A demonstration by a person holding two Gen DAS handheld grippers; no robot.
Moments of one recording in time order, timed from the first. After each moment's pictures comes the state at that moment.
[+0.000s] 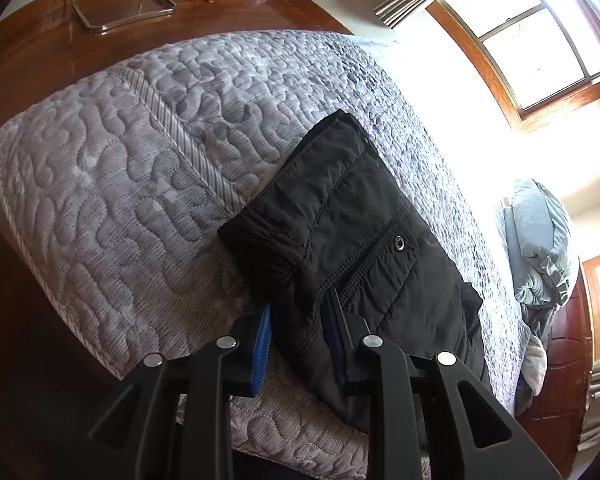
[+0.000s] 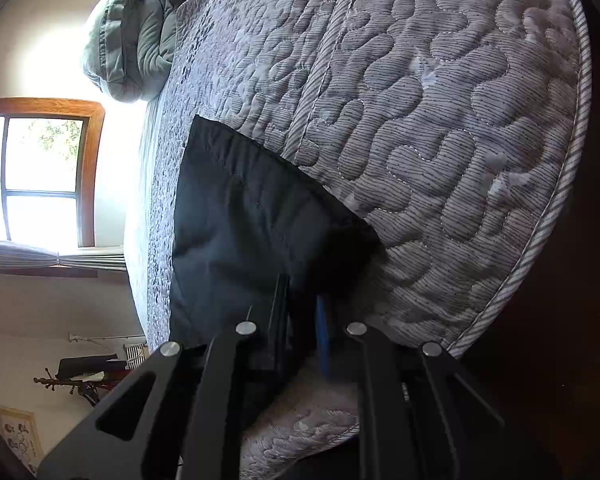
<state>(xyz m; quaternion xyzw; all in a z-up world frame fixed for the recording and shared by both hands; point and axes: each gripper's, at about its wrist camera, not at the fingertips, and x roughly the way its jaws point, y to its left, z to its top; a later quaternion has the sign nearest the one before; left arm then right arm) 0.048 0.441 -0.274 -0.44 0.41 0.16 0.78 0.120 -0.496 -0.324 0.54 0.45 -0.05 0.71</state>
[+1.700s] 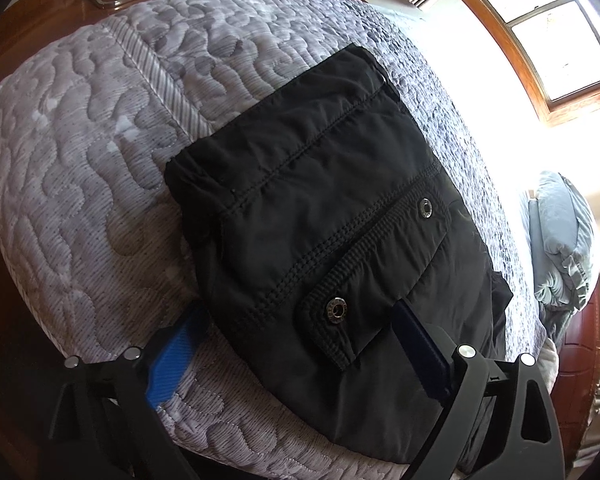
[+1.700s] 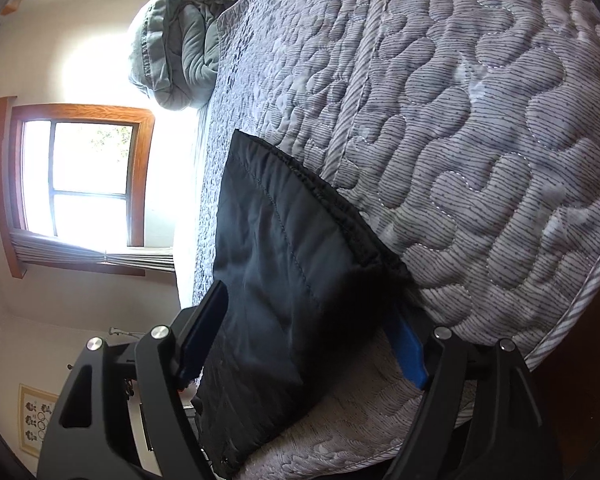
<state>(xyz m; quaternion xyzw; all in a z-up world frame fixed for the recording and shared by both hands) 0.091 0.409 -0.311 -0.45 0.46 0.18 0.74 0.128 -0.506 -0.340 0.57 0.38 0.02 0.73</state>
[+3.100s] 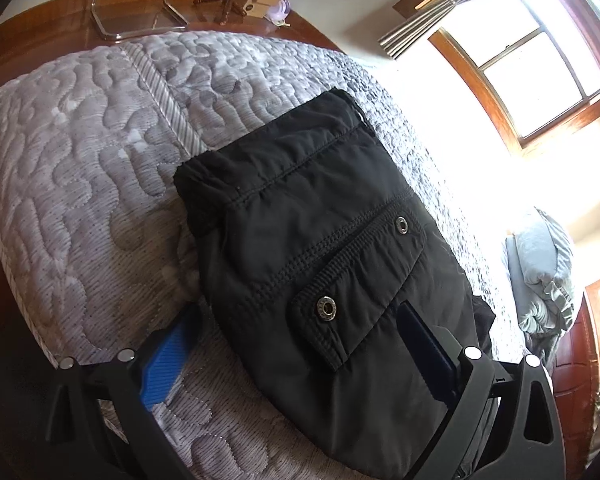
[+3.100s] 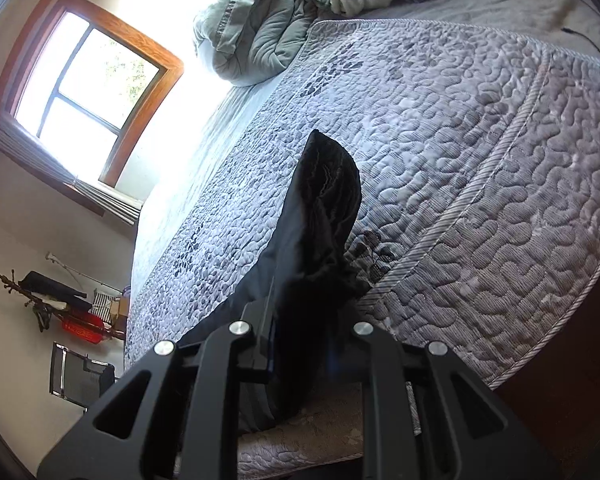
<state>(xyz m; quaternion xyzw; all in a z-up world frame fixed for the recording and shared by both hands) 0.052 0.389 -0.315 -0.45 0.35 0.20 0.80 0.159 -0.440 -0.203 0.37 0.40 0.02 0.84</state>
